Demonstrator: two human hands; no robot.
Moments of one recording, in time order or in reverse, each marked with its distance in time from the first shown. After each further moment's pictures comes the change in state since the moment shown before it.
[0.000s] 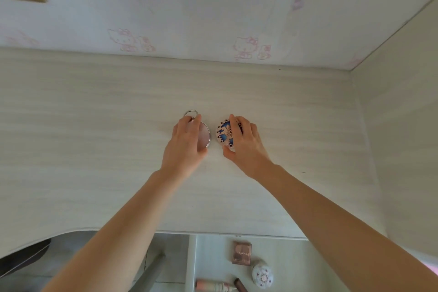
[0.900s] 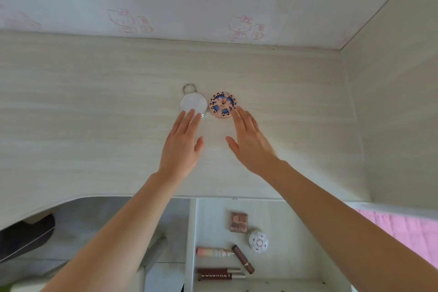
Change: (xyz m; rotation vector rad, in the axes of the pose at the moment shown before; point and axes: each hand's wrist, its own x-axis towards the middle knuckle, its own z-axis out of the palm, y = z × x) left_hand -0.062 -0.014 0.021 0.048 0.136 0.217; right_hand -0.066 -0.006 -0.016 0.025 -0.070 -0.021
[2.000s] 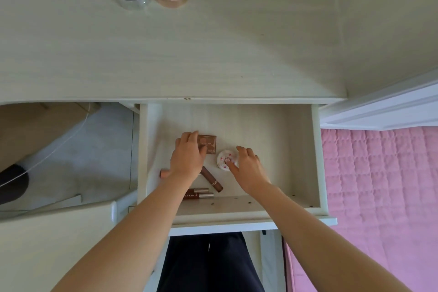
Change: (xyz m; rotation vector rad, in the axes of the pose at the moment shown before) left_hand -0.196 0.076 0.178 -0.091 -0.378 -0.365; right_hand -0.256 0.074 0.149 0.210 -0.368 0.514
